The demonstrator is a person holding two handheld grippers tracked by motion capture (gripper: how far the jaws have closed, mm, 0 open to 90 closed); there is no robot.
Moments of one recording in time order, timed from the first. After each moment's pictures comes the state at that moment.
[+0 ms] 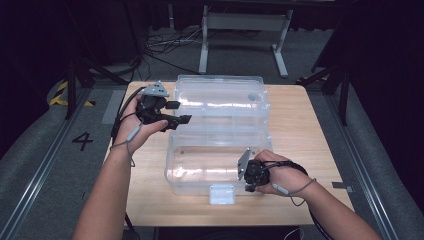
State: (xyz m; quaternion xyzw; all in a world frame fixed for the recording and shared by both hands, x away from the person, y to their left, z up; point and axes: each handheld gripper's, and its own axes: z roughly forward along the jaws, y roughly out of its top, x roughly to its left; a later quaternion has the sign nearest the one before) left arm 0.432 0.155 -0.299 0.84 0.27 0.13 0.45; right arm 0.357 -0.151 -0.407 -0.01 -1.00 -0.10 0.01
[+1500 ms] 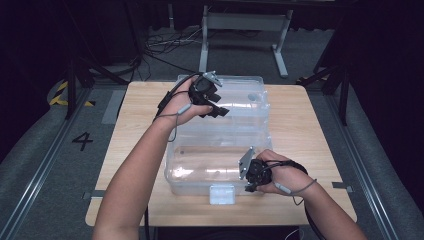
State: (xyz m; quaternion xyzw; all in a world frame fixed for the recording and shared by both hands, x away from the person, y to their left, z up) left arm 0.494 0.053 -0.299 0.91 0.19 0.09 0.36; right arm 0.358 -0.156 -0.408 -0.01 -0.99 -0.12 0.01
